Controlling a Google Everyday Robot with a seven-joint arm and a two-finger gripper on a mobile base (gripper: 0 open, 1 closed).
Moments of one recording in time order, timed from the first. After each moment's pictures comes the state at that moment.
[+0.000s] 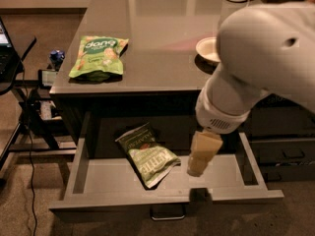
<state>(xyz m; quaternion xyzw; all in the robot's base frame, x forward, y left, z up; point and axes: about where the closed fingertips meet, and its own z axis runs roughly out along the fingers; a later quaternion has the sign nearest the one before) 0.424 -0.105 0.844 -0.61 0.78 0.00 0.13</state>
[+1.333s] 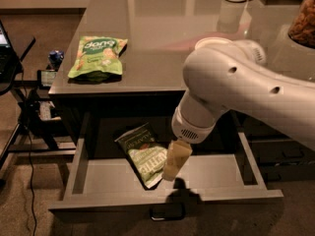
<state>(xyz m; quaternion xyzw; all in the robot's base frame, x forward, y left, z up) 0.442 -0.061 0.778 -0.58 0.81 0.05 0.12</state>
